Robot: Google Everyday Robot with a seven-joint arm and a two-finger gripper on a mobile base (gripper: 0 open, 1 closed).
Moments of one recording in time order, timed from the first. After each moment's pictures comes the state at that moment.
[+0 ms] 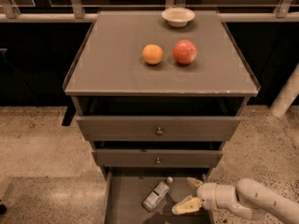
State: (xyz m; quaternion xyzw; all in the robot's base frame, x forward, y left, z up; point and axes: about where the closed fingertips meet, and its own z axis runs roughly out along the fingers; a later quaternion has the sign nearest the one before) arm 0.440 -0.144 0.408 -0.30 0.80 0.39 0.33
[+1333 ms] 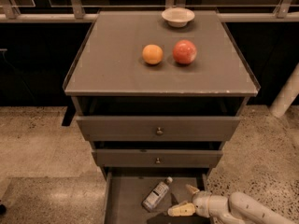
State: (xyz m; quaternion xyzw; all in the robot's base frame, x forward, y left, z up) arm 0.452 -0.143 0.328 -0.25 0.81 0.39 0.35
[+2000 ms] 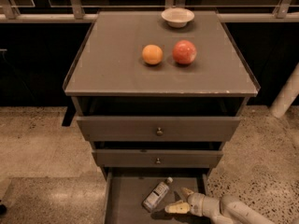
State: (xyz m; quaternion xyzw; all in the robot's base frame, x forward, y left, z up) arm 0.482 -0.138 0.238 -0.20 0.81 0.44 0.35
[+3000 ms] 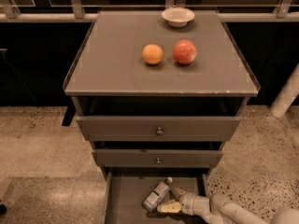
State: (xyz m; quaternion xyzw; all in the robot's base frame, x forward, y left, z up) arm 0.492 -0.106 0.206 -0.20 0.81 0.44 0.34
